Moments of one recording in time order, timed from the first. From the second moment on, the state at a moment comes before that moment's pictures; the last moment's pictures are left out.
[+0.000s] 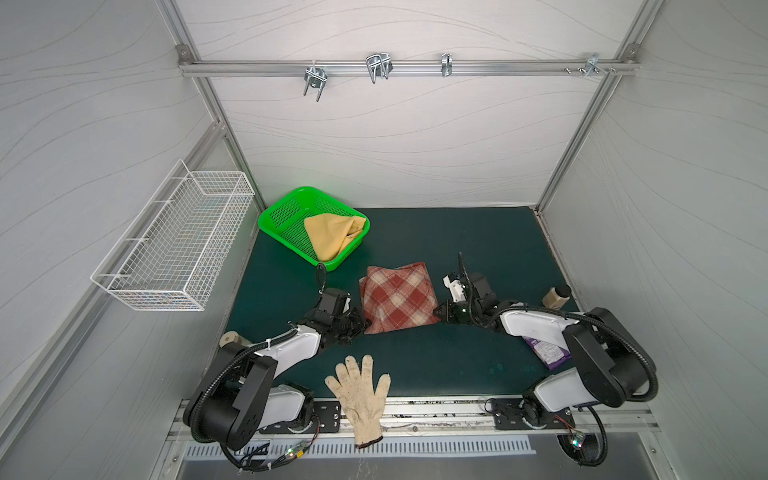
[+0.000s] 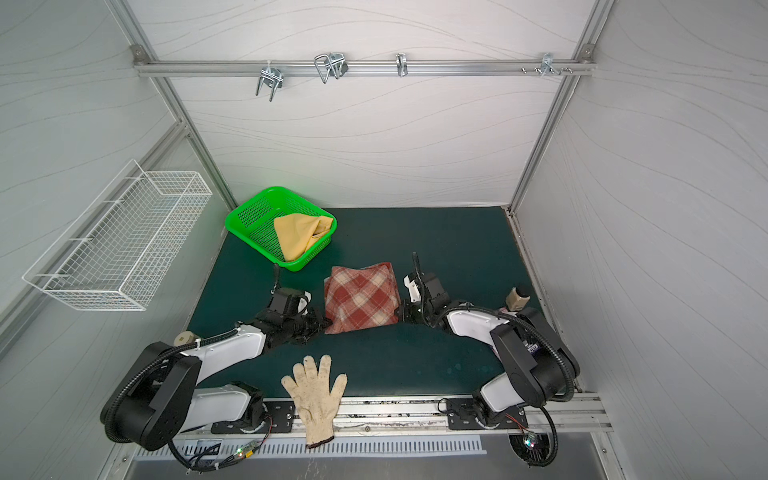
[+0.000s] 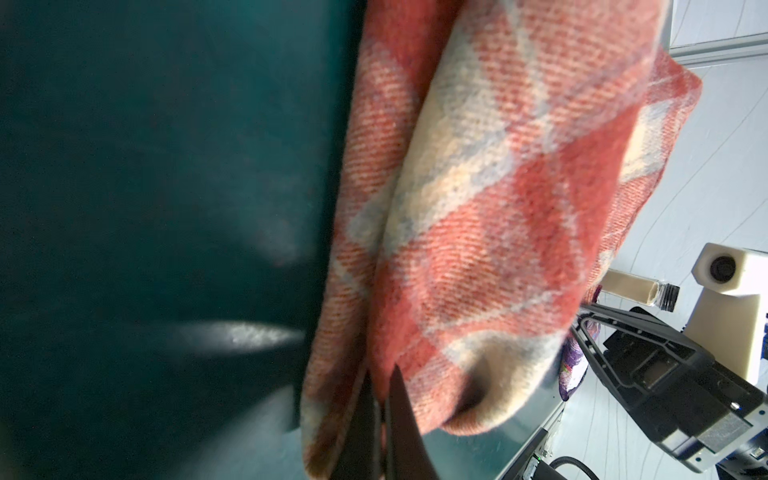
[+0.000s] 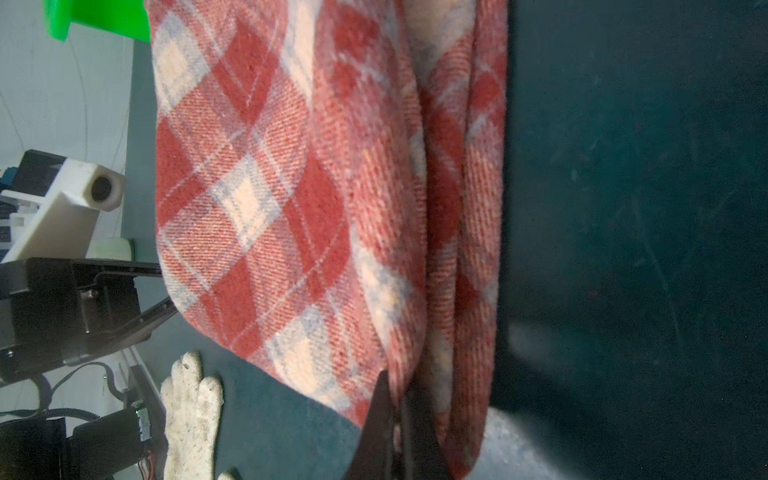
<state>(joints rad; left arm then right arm) -0.33 1.28 0.38 -0.01 0.41 -0.88 0.59 1.48 0.59 0.04 -0.40 0.55</state>
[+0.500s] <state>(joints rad) -0.21 1.23 0.44 -0.16 0.47 -0.77 0.57 1.48 0.59 0.03 -0.43 0.55</state>
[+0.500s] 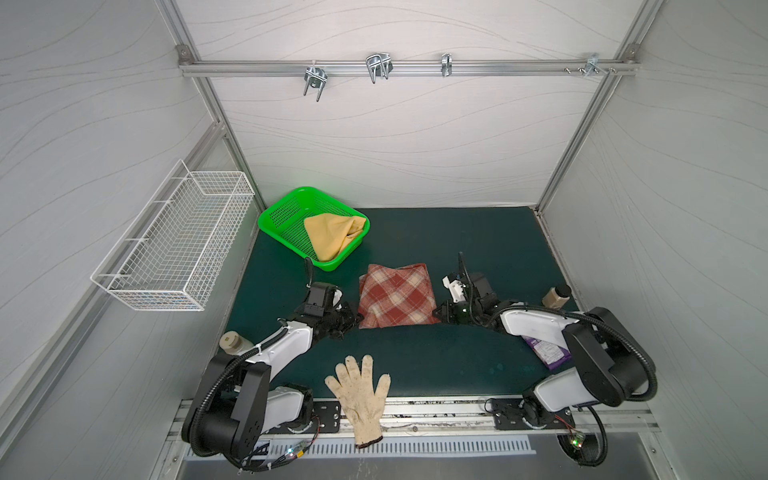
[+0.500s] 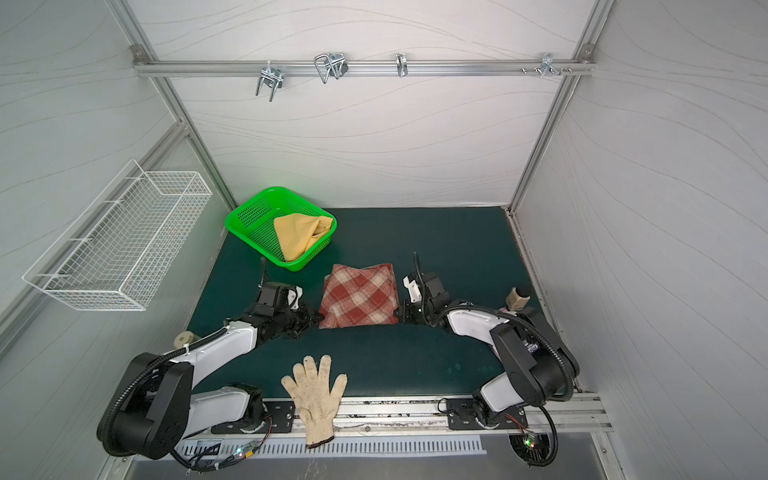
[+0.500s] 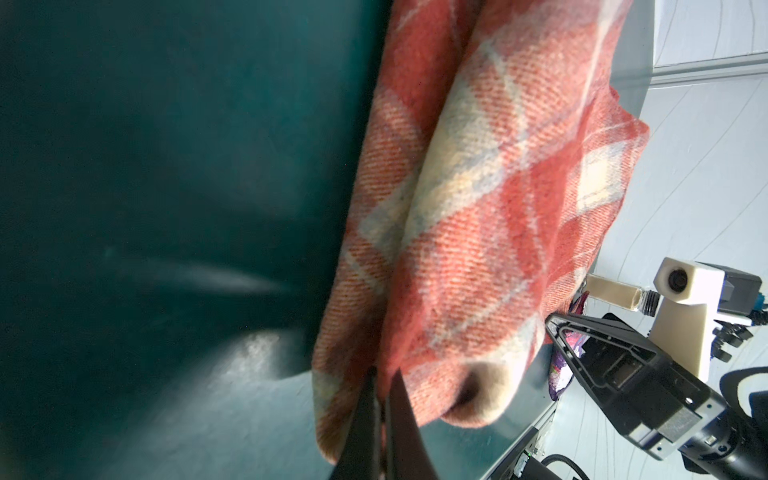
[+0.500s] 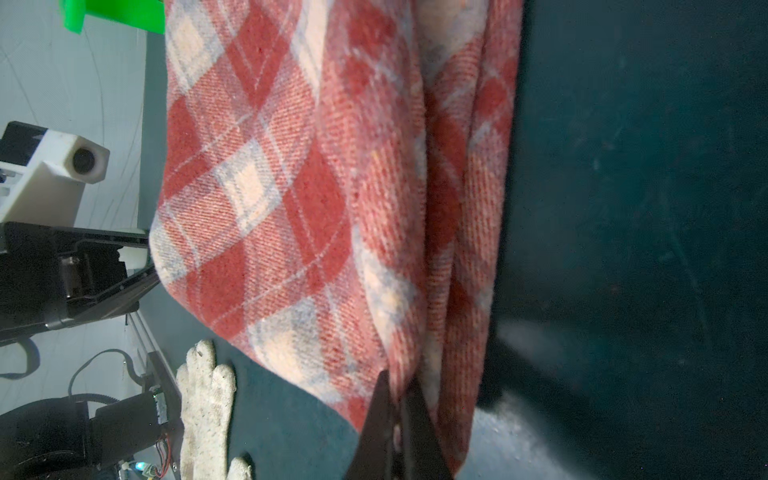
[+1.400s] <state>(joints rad) -0.17 1.16 0.46 -0.35 0.49 -0.63 0.49 1.56 0.67 -0.03 -0.51 0.49</state>
